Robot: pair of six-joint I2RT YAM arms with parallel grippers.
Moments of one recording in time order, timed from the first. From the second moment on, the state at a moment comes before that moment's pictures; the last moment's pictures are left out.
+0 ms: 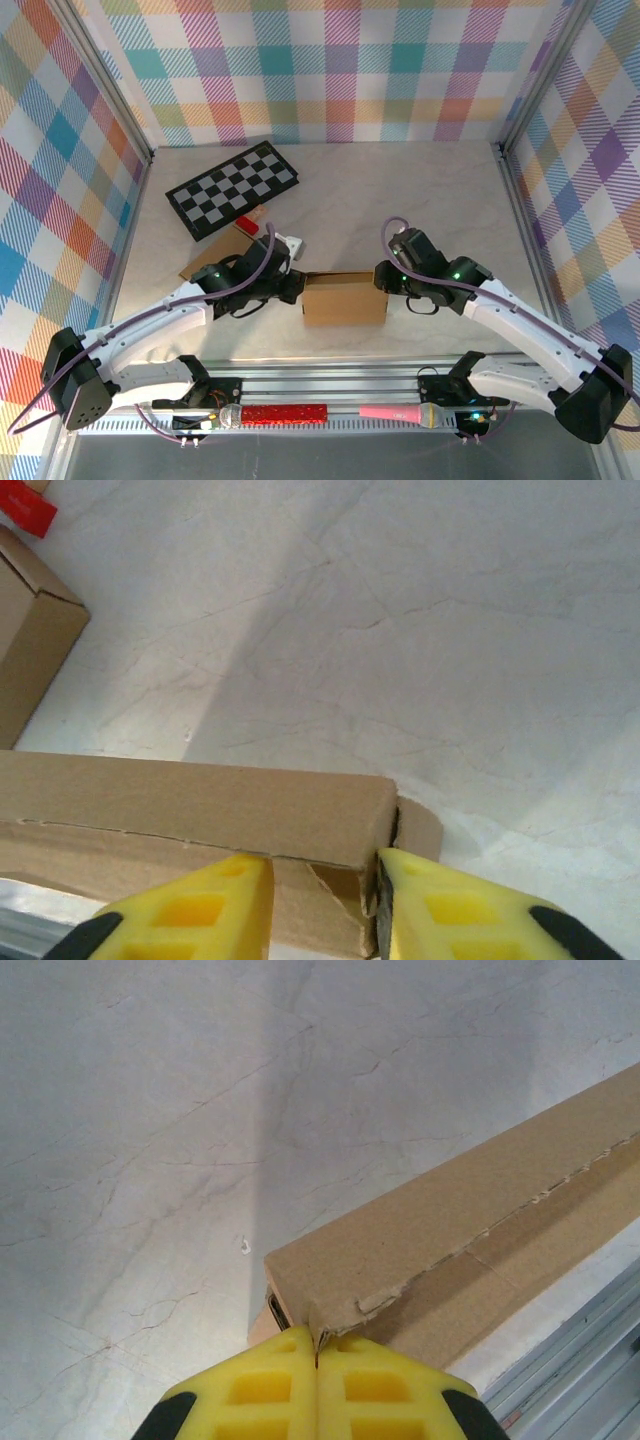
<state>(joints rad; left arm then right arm) -0.84 1.13 0.86 -0.56 0.00 -0.45 0.76 1.03 0.90 -0.81 0.06 0.77</state>
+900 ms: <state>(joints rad) -0.96 1.12 0.85 -0.51 -0.12 -0.50 0.77 0.82 0.86 -0.91 -0.01 1.51</state>
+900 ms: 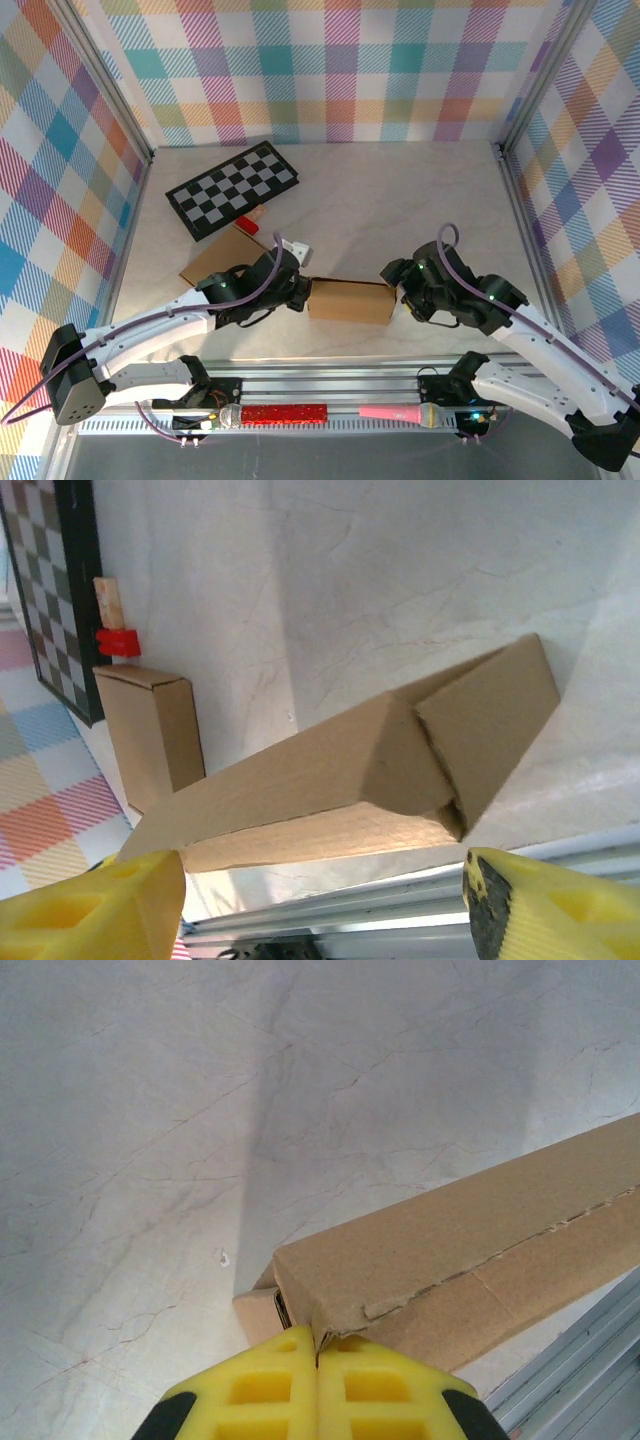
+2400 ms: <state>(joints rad) -0.83 1.00 0.85 -0.56 0.06 -1.13 0.77 0.85 0.68 -0.67 -0.03 1.88</state>
